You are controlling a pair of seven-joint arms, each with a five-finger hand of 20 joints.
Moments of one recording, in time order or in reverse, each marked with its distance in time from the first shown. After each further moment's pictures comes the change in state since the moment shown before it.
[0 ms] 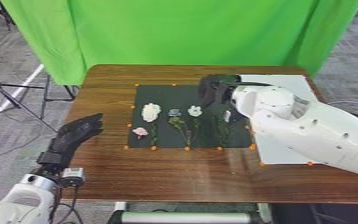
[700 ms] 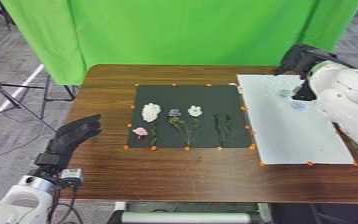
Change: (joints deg) left arm 0.7 -0.1 -0.7 -0.1 0.0 0.1 0.1; right arm -13.6 11.5 25.5 6.5 -1.3 3.5 12.2
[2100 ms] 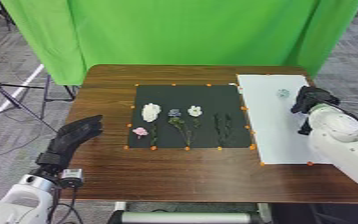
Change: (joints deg) left arm -0.2 -0.1 -0.1 -0.2 0.4 -0.9 -0.8; right arm -9.7 0.4 -5.0 6.1 -4.8 10.7 5.5
